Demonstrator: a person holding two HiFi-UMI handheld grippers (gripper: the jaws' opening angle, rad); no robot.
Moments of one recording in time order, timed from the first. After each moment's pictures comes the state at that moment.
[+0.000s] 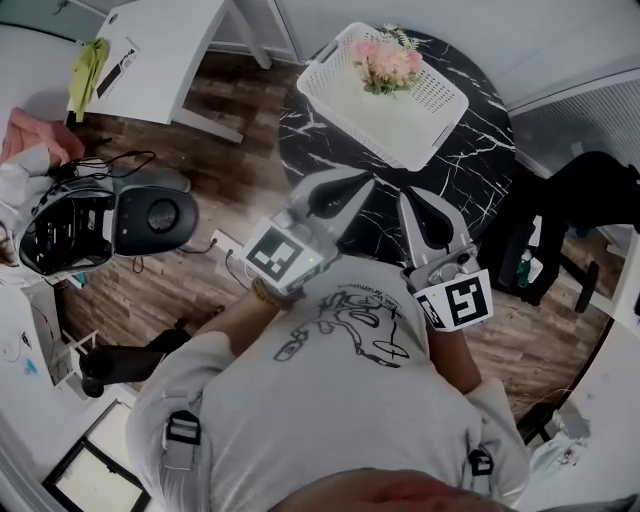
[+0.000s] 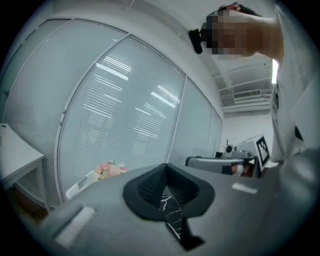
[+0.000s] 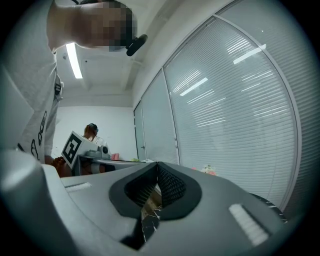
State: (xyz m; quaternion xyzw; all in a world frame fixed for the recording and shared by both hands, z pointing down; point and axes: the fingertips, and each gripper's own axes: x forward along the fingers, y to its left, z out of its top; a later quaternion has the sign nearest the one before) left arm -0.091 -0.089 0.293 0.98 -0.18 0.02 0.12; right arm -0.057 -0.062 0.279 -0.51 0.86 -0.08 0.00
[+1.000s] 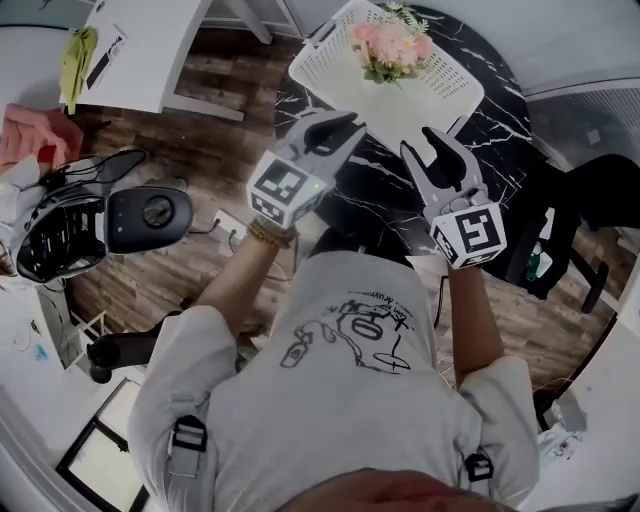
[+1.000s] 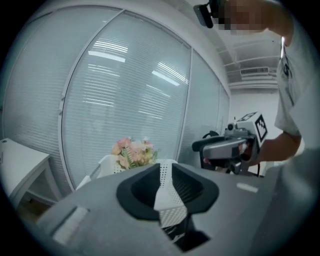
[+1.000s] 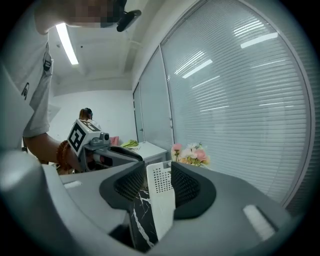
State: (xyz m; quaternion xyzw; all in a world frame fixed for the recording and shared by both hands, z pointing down) left arm -0.068 -0.205 0.411 0.97 -0.19 0.13 0.10; right arm -0.004 -0.167 0.391 -0.49 0.86 -0.11 -0.08
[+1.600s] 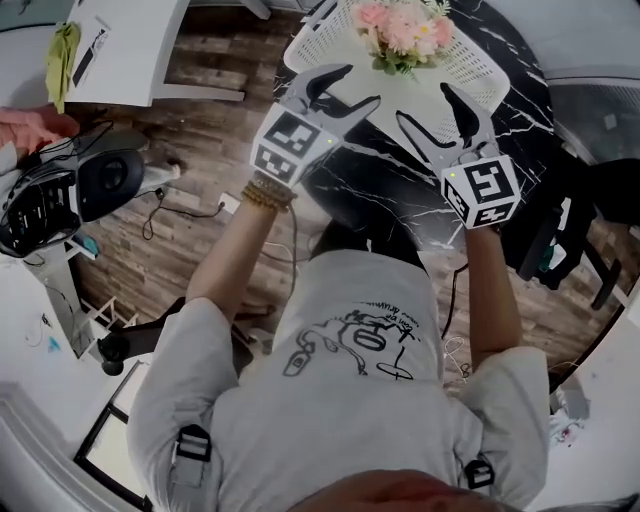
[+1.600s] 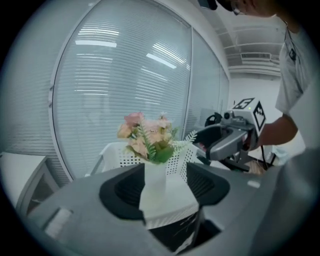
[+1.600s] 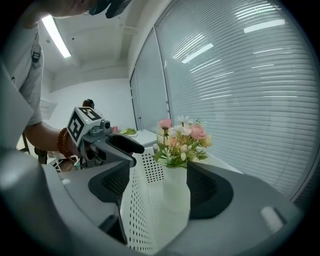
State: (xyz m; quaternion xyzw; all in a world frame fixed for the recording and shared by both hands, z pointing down) left arm -0.053 -0.275 0.485 0.96 -0.17 0.23 0.09; right arm 0.007 -0.240 0.472 -0.48 0.85 -0.16 -0.14
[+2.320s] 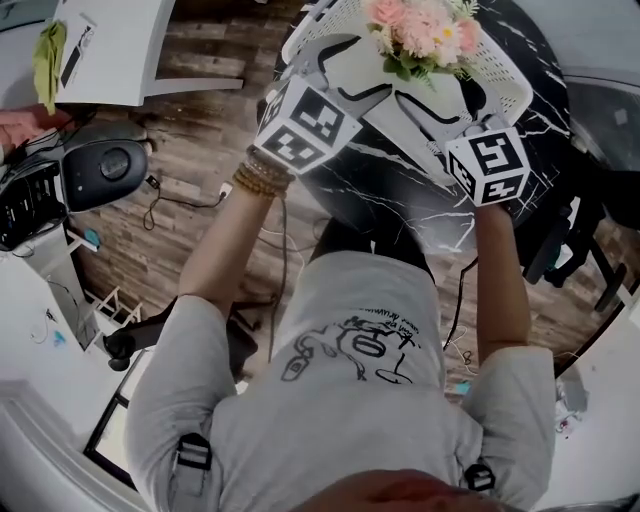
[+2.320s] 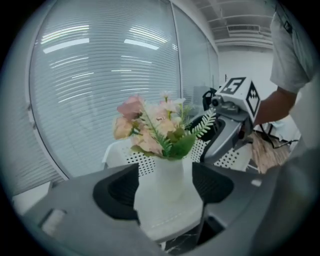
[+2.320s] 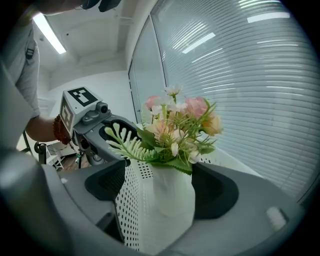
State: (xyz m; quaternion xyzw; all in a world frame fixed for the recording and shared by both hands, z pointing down) left arm -0.040 -0.320 0.523 0.93 -0.13 0.34 0.00; right arm 0.005 -0.300 0.525 -0.46 0.85 -0.19 -0.17
